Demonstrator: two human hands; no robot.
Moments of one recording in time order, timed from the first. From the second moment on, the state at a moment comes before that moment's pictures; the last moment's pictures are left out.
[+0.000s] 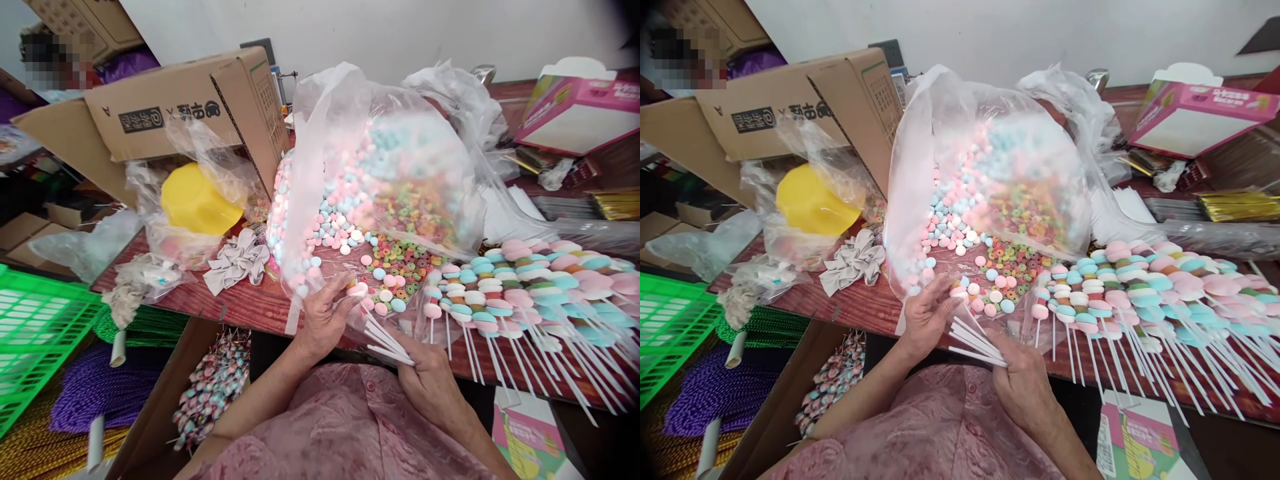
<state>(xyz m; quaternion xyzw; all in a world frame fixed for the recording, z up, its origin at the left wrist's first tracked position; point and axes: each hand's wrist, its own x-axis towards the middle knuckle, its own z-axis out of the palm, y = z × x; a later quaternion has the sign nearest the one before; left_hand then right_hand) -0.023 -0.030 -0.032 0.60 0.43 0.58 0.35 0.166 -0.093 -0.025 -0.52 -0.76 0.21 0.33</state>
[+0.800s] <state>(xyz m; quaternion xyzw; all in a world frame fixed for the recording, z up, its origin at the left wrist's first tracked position) -0.015 -0.022 -0.022 0.56 0.40 0.64 0.34 0.135 -0.079 -0.030 -0.49 -0.67 0.36 0.44</state>
